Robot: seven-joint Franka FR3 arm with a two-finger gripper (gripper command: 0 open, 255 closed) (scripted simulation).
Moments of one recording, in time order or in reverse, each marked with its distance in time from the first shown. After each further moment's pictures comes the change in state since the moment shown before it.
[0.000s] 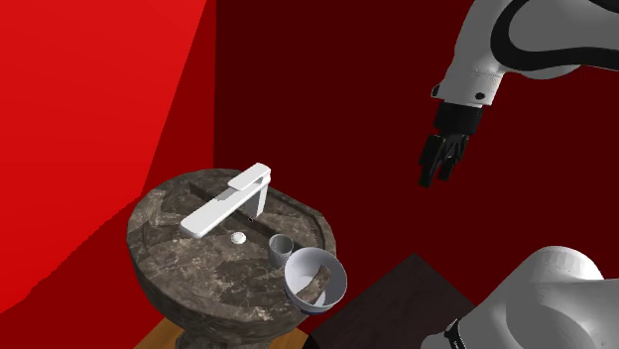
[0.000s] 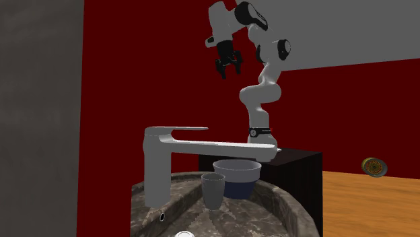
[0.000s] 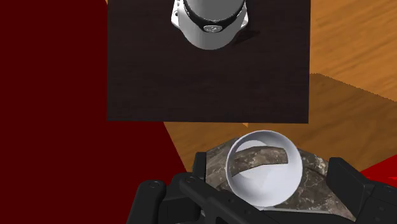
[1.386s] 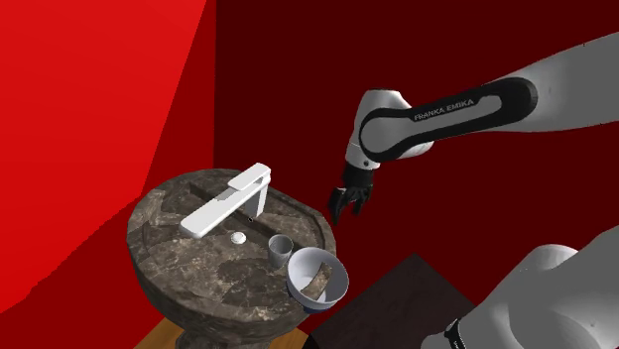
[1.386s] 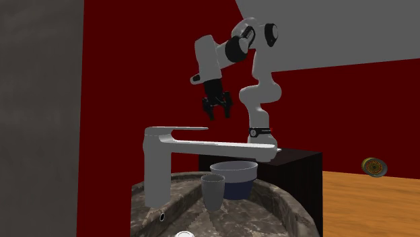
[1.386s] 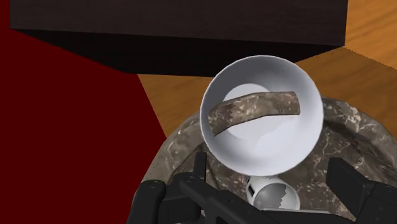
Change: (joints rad) arm 0.054 0.540 0.064 -0.118 0.084 0.710 -0.015
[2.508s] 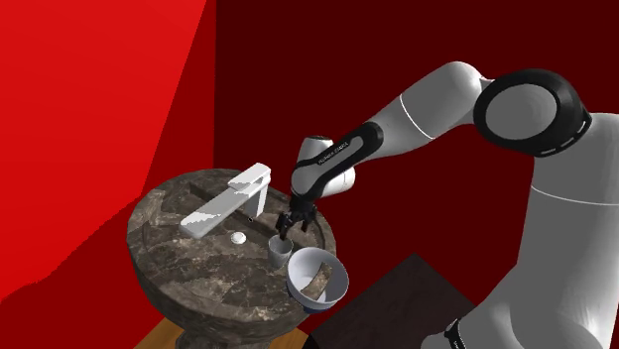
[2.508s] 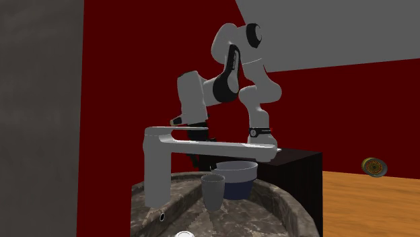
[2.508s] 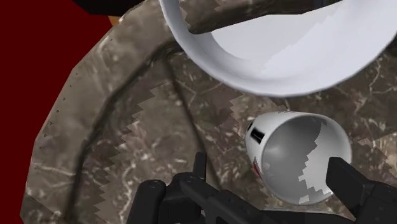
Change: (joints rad) arm 0.040 0.666 0.032 0.340 0.030 0.378 -0.019
